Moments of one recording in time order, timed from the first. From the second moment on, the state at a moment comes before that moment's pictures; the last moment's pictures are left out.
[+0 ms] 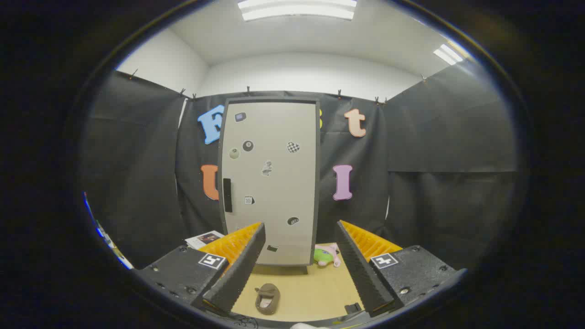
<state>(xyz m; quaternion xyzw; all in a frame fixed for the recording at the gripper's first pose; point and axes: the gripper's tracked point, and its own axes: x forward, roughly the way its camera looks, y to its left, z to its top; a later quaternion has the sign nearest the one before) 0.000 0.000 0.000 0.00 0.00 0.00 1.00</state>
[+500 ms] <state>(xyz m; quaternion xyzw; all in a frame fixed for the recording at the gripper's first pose) -0.013 0.019 -0.001 0.00 0.00 0.01 1.00</state>
